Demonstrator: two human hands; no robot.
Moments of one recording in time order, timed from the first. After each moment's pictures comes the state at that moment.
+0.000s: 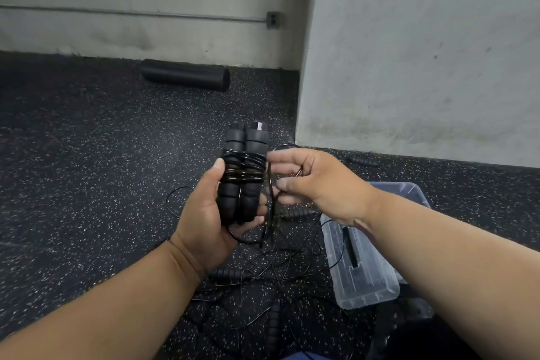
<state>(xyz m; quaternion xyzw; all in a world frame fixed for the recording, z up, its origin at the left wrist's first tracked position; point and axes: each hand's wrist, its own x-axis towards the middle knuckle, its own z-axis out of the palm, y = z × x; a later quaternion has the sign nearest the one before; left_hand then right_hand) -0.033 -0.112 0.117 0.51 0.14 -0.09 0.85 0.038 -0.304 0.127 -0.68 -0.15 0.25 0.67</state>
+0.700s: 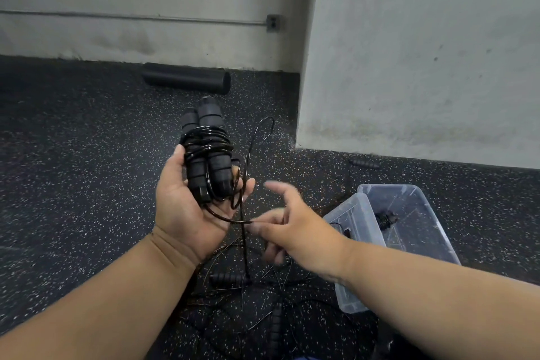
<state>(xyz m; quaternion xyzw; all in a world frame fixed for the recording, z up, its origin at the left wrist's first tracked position) -0.017 -0.094 0.132 0.34 0.16 -0.02 0.93 -0.021 -0.276 0.104 -0.72 -0.10 0.29 0.62</state>
